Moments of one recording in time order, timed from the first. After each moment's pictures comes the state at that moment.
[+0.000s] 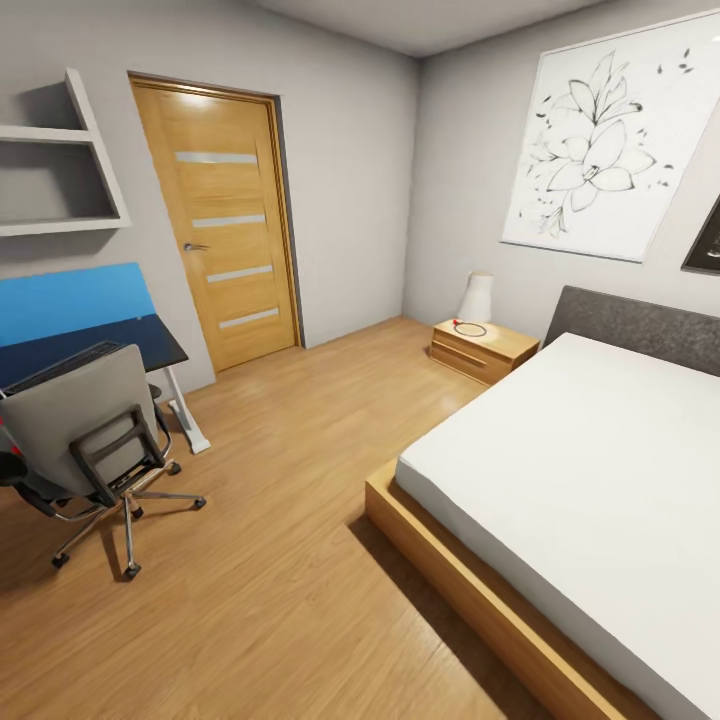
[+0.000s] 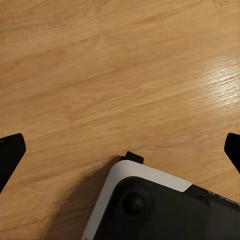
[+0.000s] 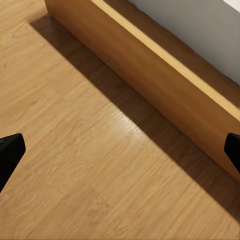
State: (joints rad) left arm -0.01 0.05 0.11 -0.35 0.31 -0.33 0.01; right arm -0.13 -0.01 -0.01 -0.22 0.00 -0.66 -0.09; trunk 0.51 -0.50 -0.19
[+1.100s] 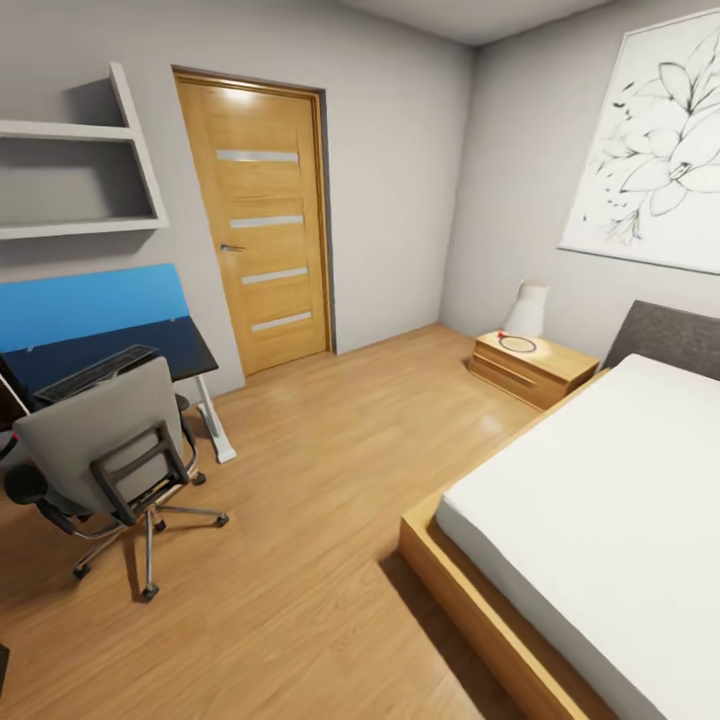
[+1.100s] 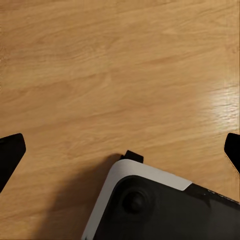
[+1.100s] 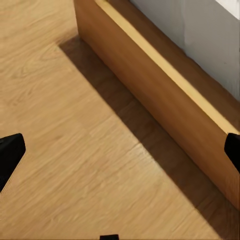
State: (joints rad) left arm -0.01 0.05 0.11 -0.35 0.31 -0.33 0.01; right arm -0.13 -0.01 0.00 -0.21 0.00 -0.65 -0.09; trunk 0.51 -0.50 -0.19
